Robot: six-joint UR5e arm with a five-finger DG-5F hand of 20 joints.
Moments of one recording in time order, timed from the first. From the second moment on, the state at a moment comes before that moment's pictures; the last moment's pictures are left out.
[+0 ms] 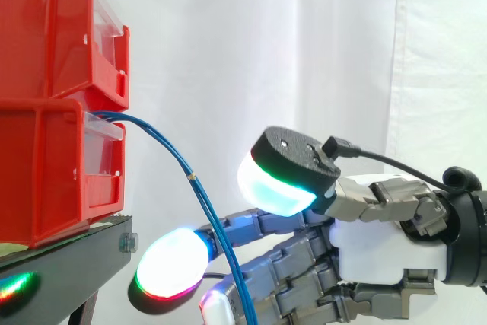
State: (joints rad) arm 0.14 -2.35 -1.26 -2.64 -1.31 -0.19
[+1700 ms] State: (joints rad) arm 0.12 -2.37 -1.24 -2.56 -1.40 -0.08
